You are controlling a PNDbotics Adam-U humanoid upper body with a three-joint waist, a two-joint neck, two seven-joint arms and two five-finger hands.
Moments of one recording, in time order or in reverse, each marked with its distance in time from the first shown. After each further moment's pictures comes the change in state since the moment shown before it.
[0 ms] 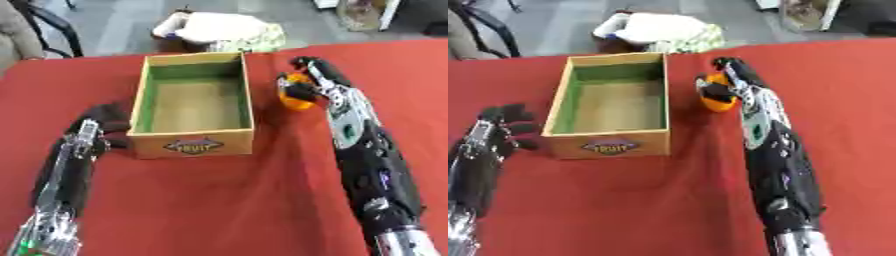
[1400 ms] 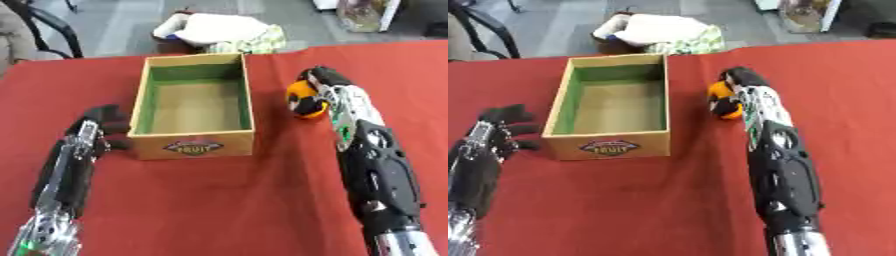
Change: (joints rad) left arm 0.000 0.000 0.000 0.000 0.000 0.000 0.000; right arm -0.001 0.004 -0.003 -0.030 0.281 0.022 0.068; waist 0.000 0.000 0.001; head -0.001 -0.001
